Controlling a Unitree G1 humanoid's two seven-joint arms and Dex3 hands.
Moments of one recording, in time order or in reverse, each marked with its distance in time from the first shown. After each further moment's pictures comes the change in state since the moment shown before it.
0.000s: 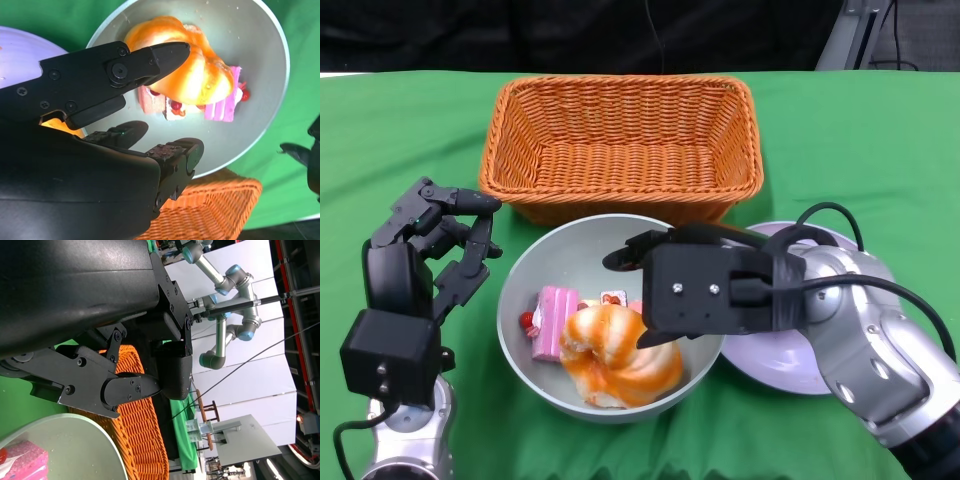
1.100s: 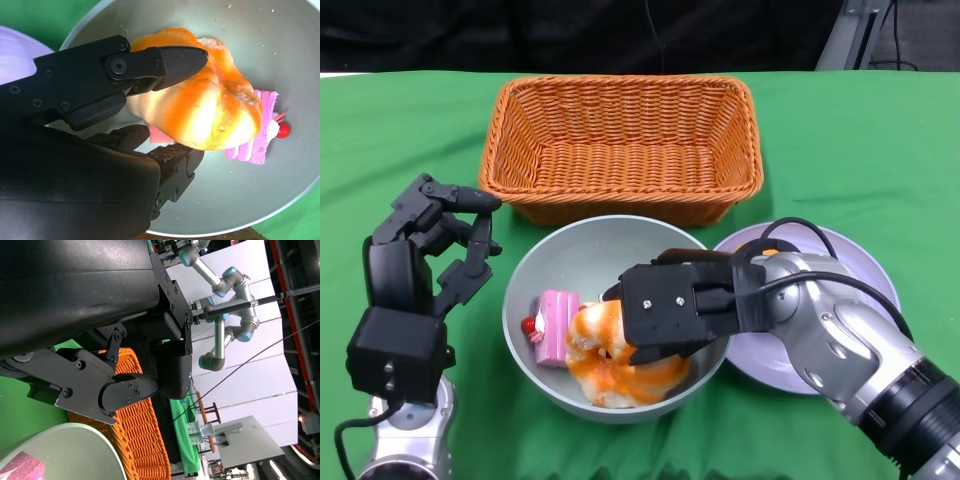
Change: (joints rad) left arm -0.002 0.006 -0.018 -0.008 0.038 -0.001 0.053; right arm -0.099 0.048 0.073 0.344 0.000 -0.157 -0.031
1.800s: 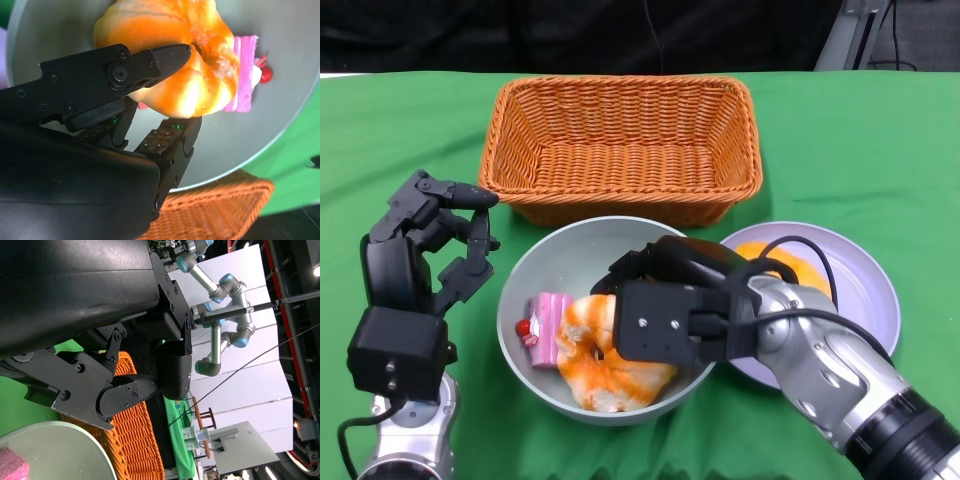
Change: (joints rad) left arm 0.000 -0.003 -0.007 -0.014 -0.003 0.000 0.034; right arm 0.082 0.070 -0.048 0.050 0.005 -0.130 -0.358
